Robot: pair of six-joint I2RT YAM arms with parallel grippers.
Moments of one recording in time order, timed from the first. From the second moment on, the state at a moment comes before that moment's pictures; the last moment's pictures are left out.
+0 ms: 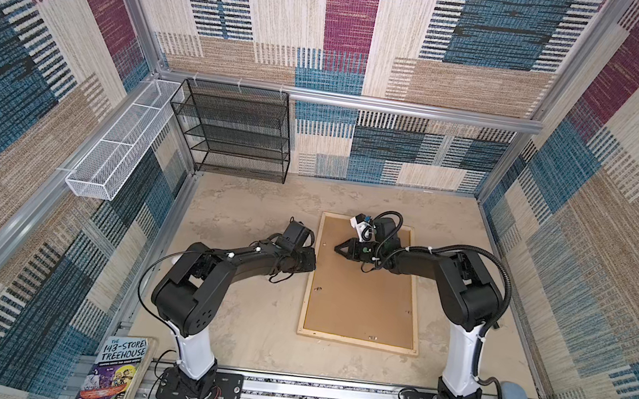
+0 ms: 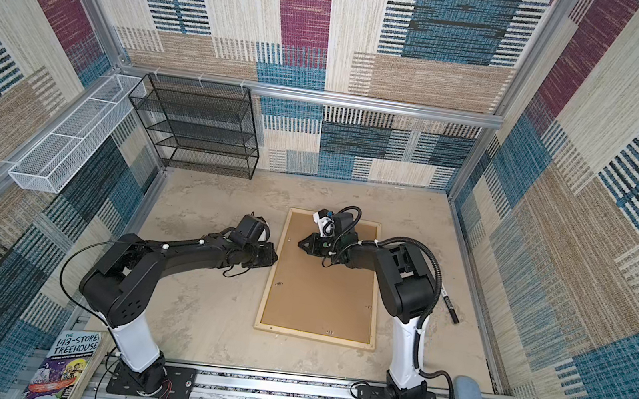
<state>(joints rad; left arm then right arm) -0.52 1.77 0.99 -0.15 0.14 -0.64 0.41 2.07 1.15 0.22 -0.66 0.50</state>
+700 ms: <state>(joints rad) -0.53 1.82 1.01 -0.12 0.14 -0.63 0.44 2.20 1.27 0.25 -0.69 0.51</state>
